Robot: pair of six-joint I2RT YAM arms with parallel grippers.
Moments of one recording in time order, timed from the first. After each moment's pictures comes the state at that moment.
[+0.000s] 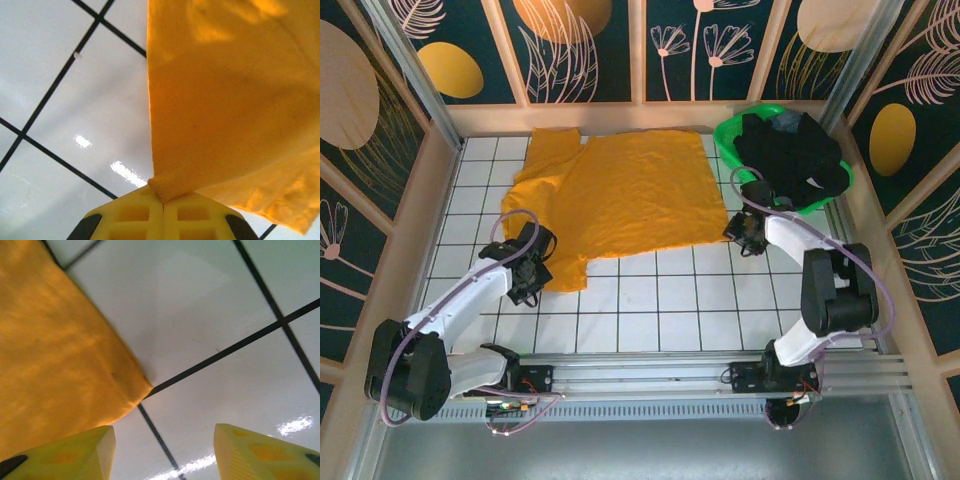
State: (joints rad) left arm -0.36 1.21 0.74 -0.91 -0.22 -1.03; right arm 0.18 1.62 0.96 -0.53 0.03 0.68
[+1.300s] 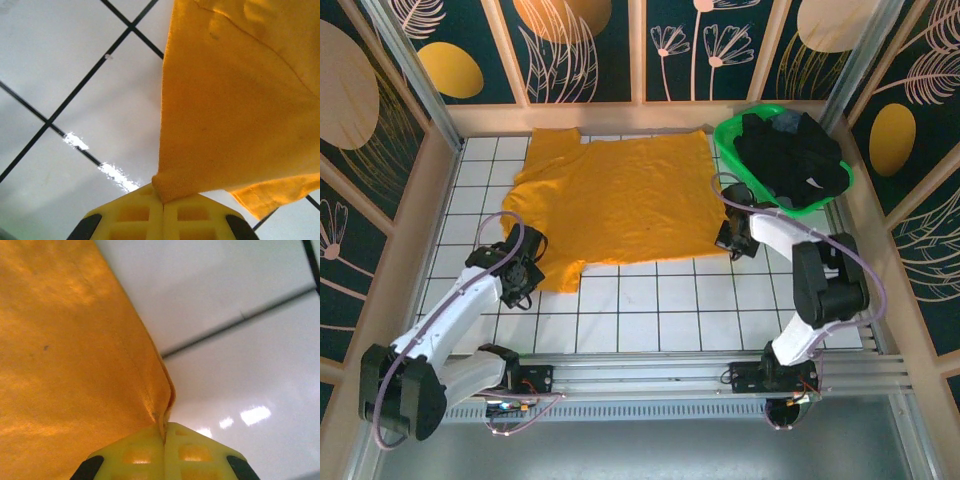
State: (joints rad) left arm -0.33 1.08 0.74 -0.99 -0.22 -1.09; right arm 0.28 1.63 0.98 -0.66 0.11 0.66
